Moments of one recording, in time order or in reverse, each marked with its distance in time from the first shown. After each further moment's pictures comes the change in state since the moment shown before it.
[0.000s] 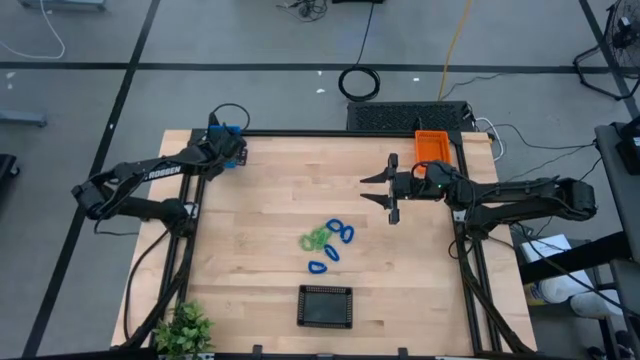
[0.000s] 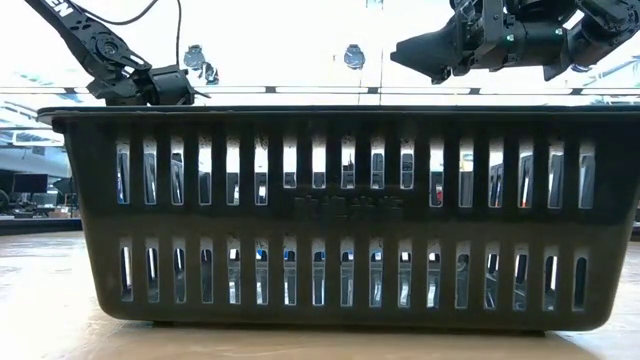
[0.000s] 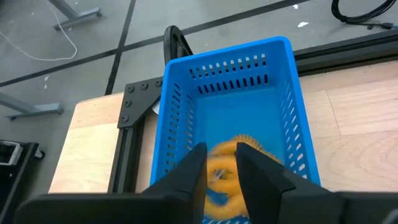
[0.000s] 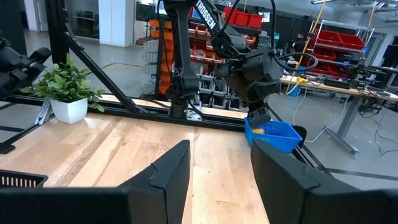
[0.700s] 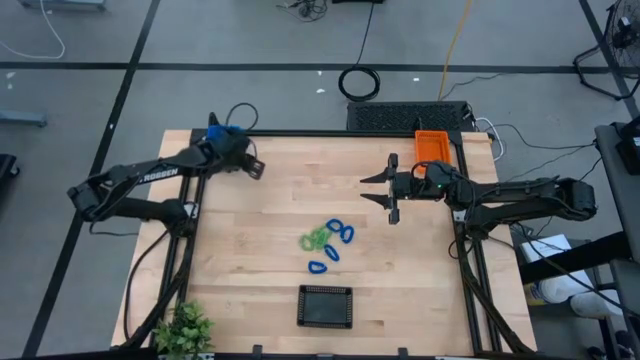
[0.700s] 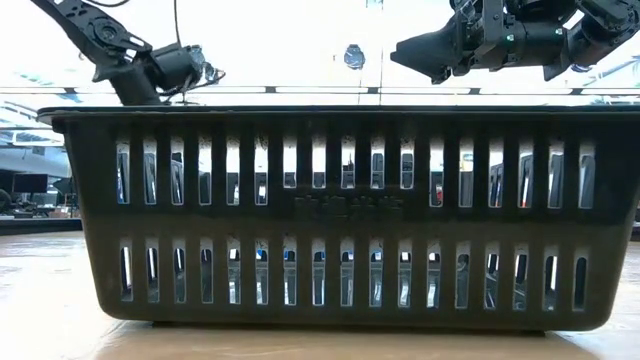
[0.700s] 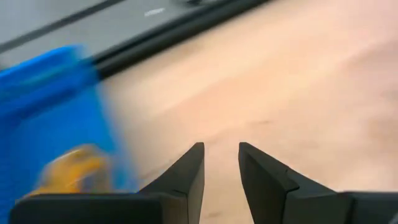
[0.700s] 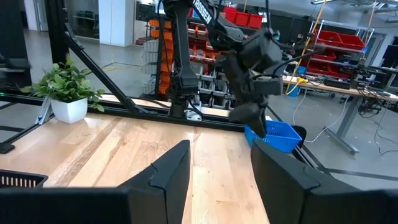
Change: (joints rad) left arm -0.091 -0.046 0.044 0.079 0.536 0.197; right arm 0.000 0.000 0.000 0.000 0.000 -0.002
